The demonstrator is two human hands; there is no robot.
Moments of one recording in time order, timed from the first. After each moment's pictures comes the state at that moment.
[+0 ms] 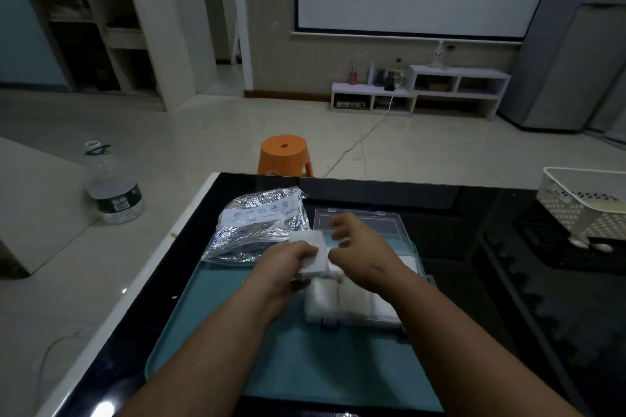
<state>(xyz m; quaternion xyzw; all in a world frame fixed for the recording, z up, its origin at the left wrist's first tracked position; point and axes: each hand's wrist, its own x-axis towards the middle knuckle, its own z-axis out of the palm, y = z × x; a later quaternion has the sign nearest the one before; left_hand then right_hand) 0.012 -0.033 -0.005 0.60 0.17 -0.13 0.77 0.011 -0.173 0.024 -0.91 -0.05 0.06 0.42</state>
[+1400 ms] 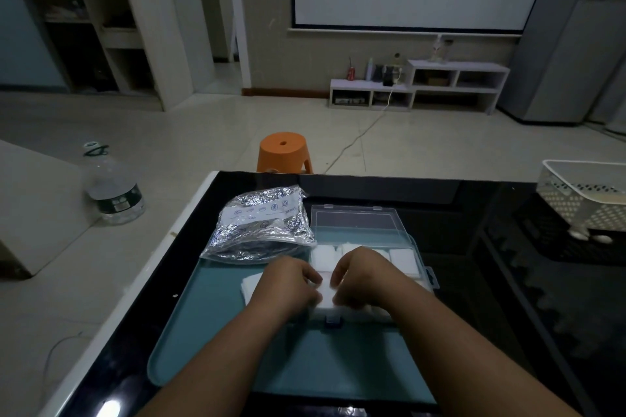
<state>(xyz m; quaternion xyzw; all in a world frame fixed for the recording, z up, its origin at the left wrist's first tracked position) 0.003 -0.028 -0.027 0.94 -0.01 -0.09 0.32 0.013 -0.176 -0.001 -0.94 0.01 0.24 0.26</state>
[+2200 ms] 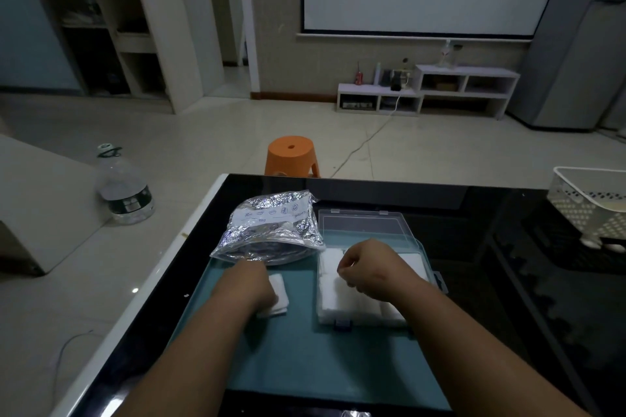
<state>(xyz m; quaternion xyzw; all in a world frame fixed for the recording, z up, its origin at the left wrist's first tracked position) 0.024 0.033 -0.038 0.98 0.08 -0.14 0.08 0.017 -0.179 0.003 -0.95 -0.02 0.12 0.30</state>
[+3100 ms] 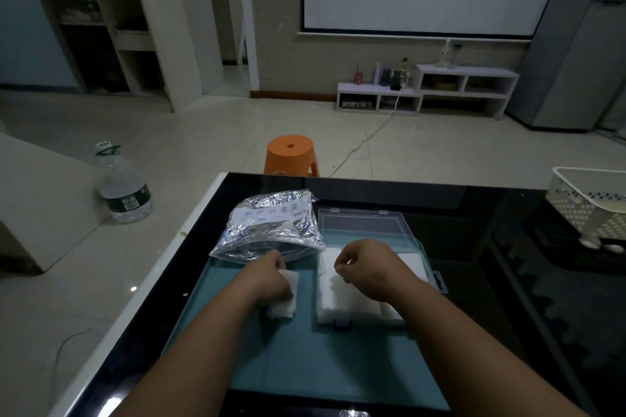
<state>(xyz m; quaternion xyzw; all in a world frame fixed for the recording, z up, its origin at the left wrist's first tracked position) 0.026 0.021 -0.037 0.91 0.08 -0.14 0.38 0.018 -0.177 0.000 -0.95 -0.02 0.11 0.30</state>
